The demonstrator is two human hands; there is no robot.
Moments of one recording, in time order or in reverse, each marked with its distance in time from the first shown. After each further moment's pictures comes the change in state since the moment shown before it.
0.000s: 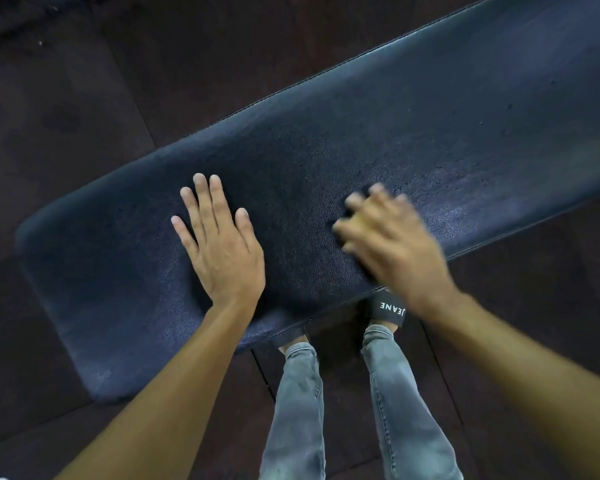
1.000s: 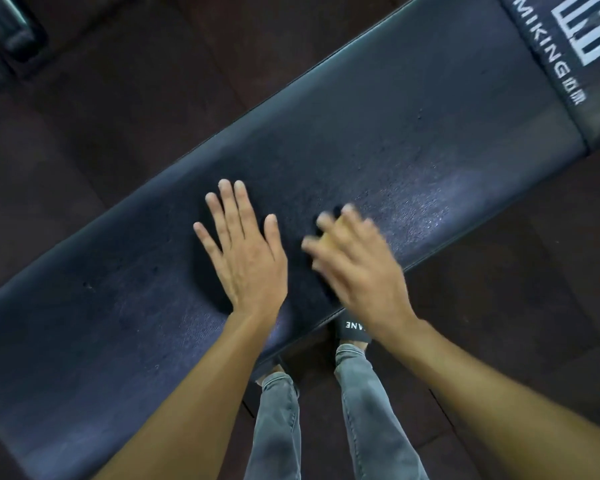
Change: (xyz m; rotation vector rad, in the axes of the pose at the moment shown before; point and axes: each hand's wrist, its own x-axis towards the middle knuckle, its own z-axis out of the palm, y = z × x) left_hand 0.004 0.168 0.041 0.058 -0.104 0.198; right_hand -0.016 0.075 -0.037 0.082 0.082 0.232
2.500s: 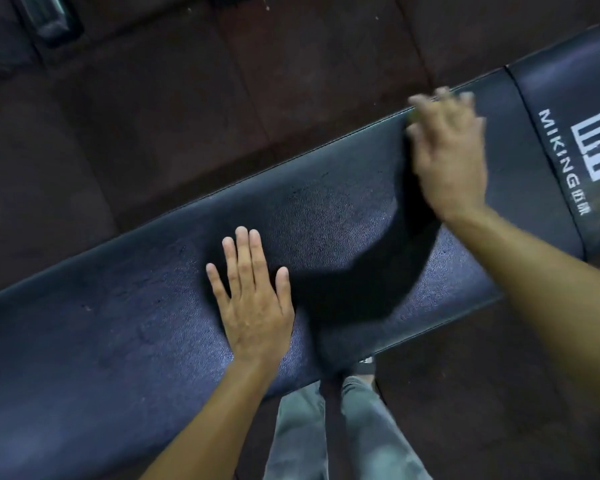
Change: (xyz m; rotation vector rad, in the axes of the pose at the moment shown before) left_hand 0.001 0.001 0.002 0.057 0.005 -0.050; right_hand 0.196 0.134 -0.045 -0.131 0.031 0.303
